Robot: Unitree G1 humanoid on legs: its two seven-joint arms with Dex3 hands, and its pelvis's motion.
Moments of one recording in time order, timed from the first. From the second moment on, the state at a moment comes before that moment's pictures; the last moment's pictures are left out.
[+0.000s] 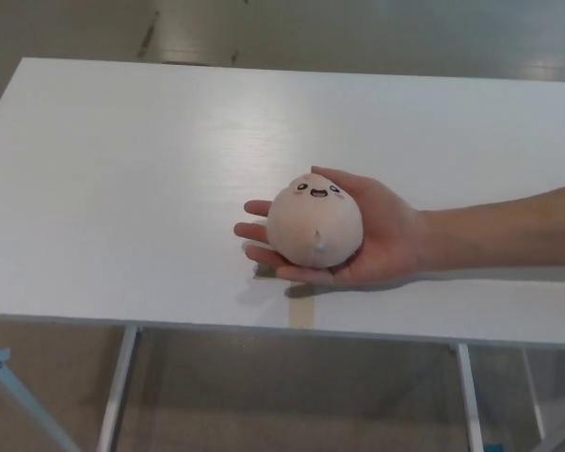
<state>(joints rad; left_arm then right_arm) -0.13 0.46 0.02 1.31 0.18 -0.08 -0.02 -0.16 -0.24 -0.42 1.34 0.09 -0.03 -0.06</state>
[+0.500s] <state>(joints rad) -0.11 0.46 0.05 1.24 0.17 -0.11 -0.02 -0.16 -0.24 -0.42 1.34 0.09 -0.03 -0.06</state>
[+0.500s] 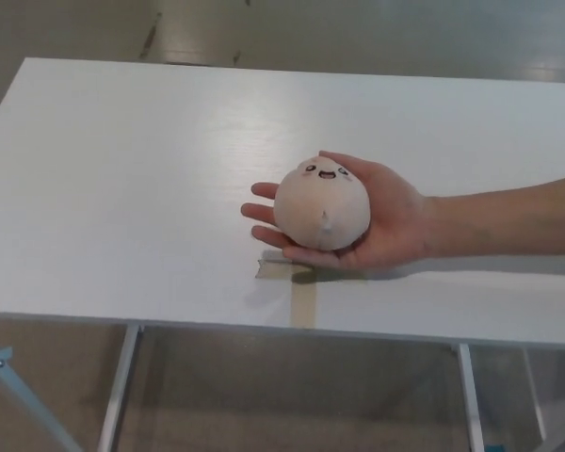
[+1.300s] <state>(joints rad) 0.35 0.47 0.38 0.29 -0.07 -0.26 -0.16 -0.17 -0.24 -0.42 1.34 0.09 -0.03 -0.06</state>
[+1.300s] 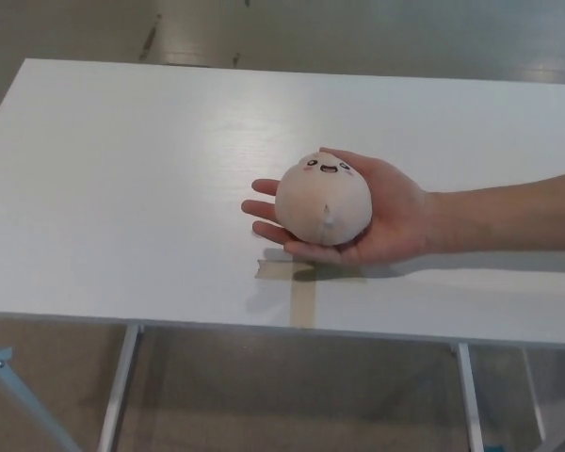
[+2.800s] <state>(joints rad) -0.90 0.60 -0.23 0.02 -0.09 0.04 -0.32 -0.22 -0.25 -0.40 1.34 0.09 -0.03 -0.05</state>
